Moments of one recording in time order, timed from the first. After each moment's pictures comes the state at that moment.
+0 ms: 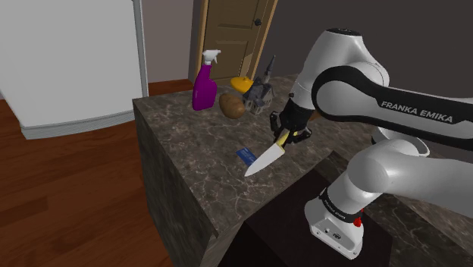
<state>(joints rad) -0.29 -1.10 0.62 -2.87 0.51 1.86 1.23</state>
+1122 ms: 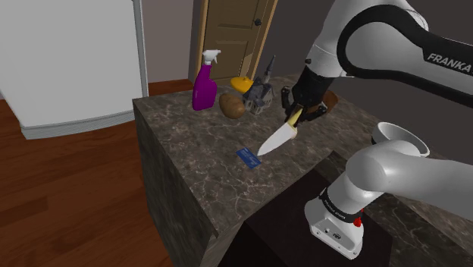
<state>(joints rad) -0.34 -1.11 0.50 -2.66 0.39 1.64 1.24</state>
